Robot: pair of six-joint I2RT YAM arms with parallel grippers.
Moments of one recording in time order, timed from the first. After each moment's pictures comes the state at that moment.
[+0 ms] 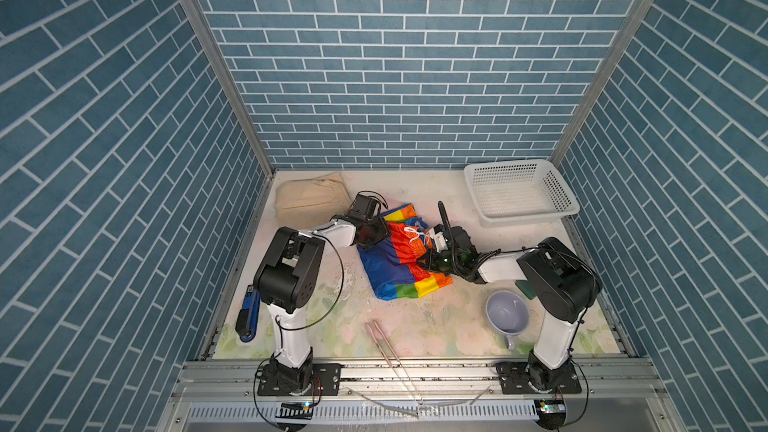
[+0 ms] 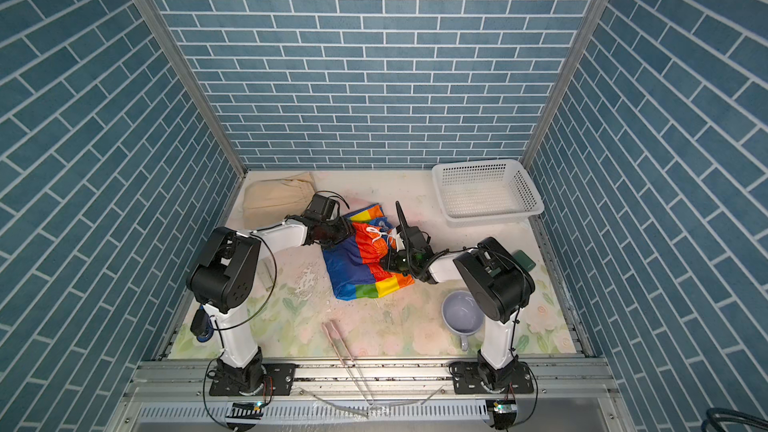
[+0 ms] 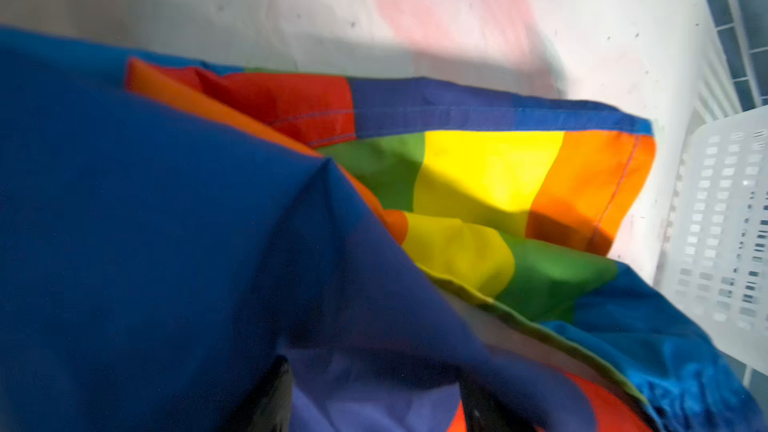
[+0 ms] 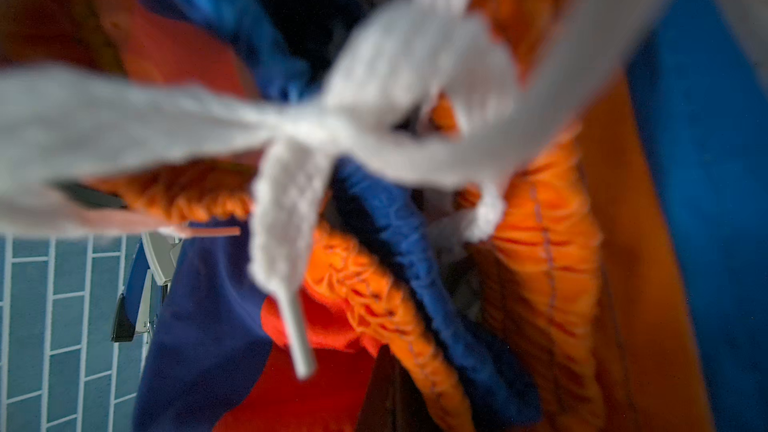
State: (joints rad) left arm -0.38 1.91 1.16 -0.21 0.19 -0.84; right arm 0.66 1.84 0.79 0.30 -0.40 0.71
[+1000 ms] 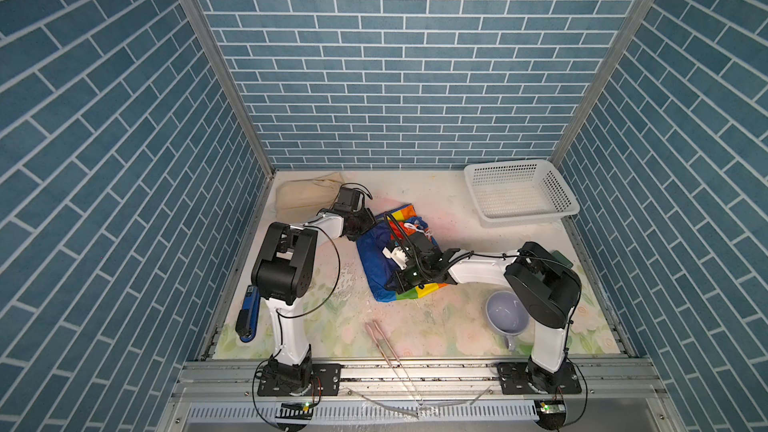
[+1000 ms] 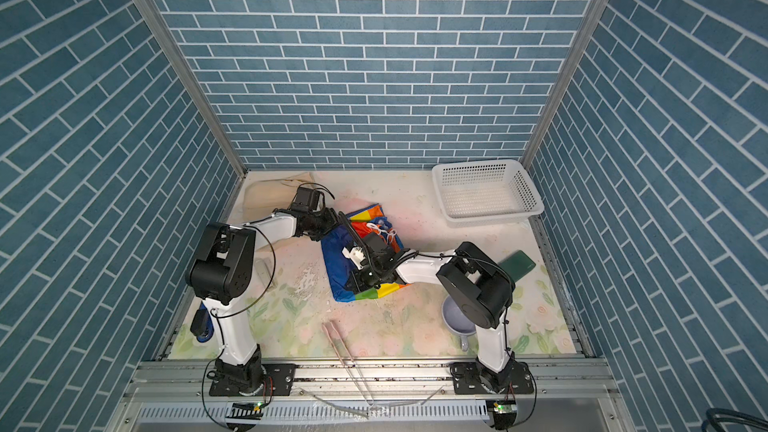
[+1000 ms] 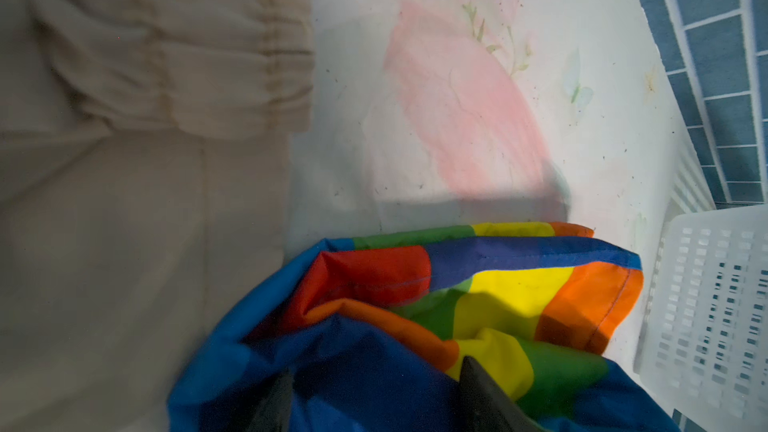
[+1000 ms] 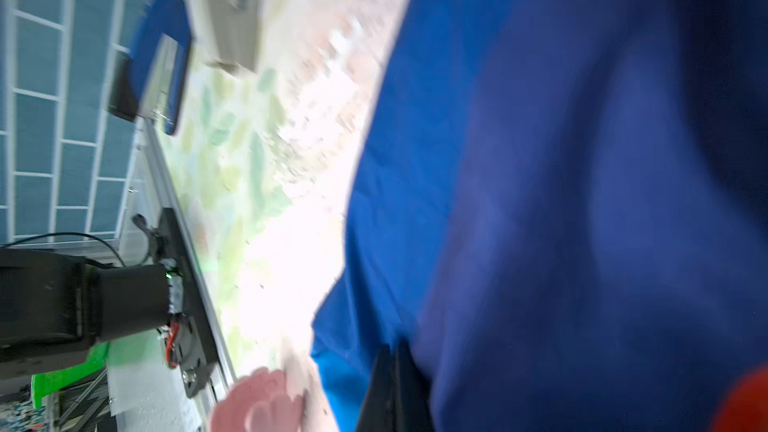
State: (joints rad) left arm -0.25 1.96 1.22 -0.20 0.23 -0.82; right arm 0.93 1.92 1.06 -0.12 -0.51 0.44
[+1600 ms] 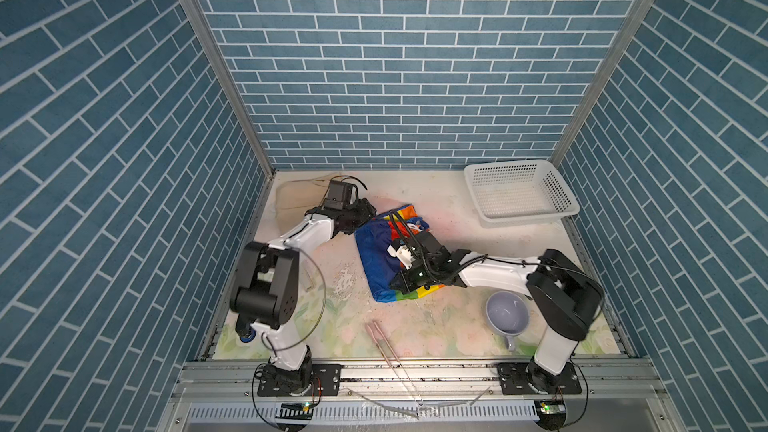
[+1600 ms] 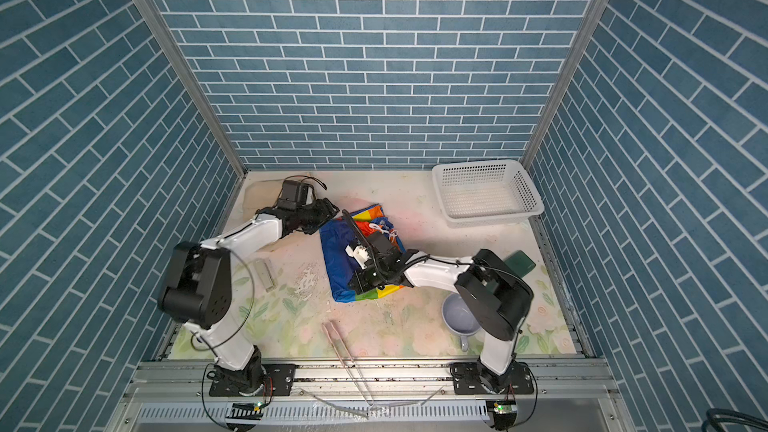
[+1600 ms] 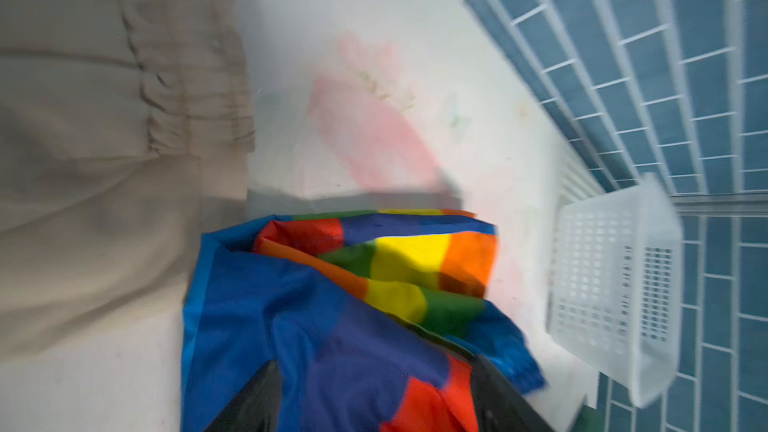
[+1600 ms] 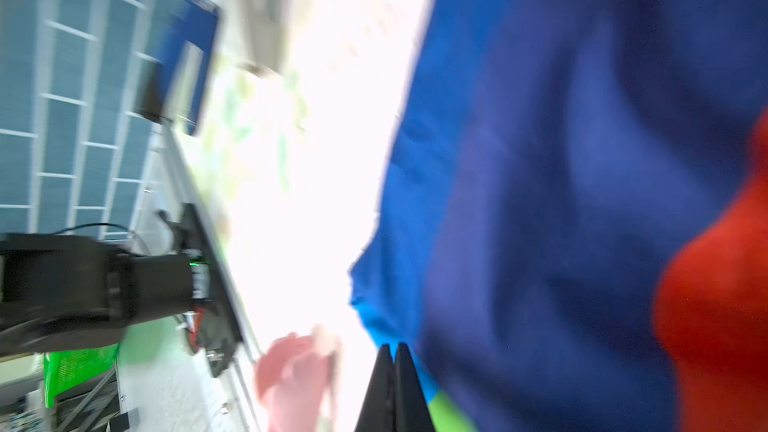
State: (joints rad) left arm -0.26 1.55 1.12 -0.26 0.20 -0.81; right arm 0.94 1.63 0.97 -0.06 -0.45 0.45
